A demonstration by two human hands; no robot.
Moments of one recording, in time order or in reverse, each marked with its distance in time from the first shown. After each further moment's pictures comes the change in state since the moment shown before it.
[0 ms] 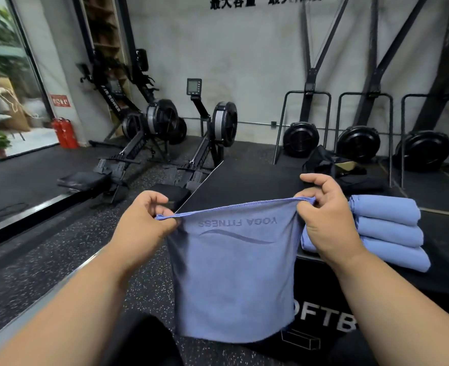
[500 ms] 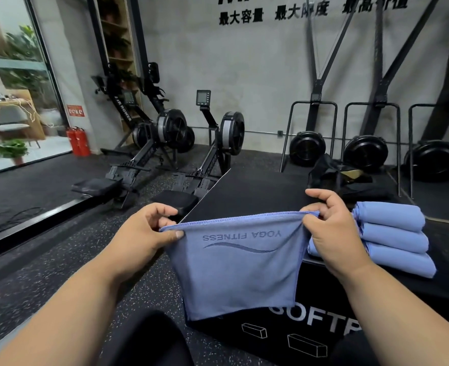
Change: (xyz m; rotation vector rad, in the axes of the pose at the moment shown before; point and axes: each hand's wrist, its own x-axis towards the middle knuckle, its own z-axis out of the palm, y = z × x) left_hand -0.026 0.007 -0.035 -0.092 -0.169 -0.012; right_hand -0.021 0.001 -0.002 0.029 -0.011 0.085
